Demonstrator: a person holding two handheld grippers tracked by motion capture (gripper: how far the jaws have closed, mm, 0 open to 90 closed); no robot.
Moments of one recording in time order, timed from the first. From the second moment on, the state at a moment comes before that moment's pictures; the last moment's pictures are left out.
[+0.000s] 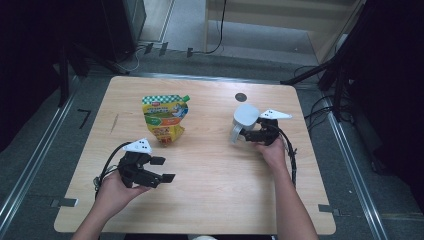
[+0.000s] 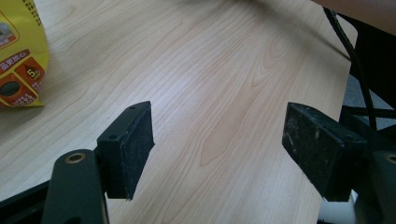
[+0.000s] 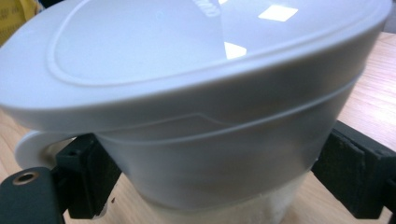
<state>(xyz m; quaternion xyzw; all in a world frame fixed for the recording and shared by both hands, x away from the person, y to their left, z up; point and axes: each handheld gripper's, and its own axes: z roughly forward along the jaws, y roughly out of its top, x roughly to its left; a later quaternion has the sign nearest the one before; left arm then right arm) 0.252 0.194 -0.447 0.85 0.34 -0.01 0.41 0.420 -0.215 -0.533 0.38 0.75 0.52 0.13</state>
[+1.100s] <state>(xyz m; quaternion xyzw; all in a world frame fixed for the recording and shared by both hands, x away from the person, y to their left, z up) 0.255 0.191 -0.447 0.85 0.33 -0.01 0.41 0.385 -0.190 -0.520 0.38 0.76 0.51 0.15</state>
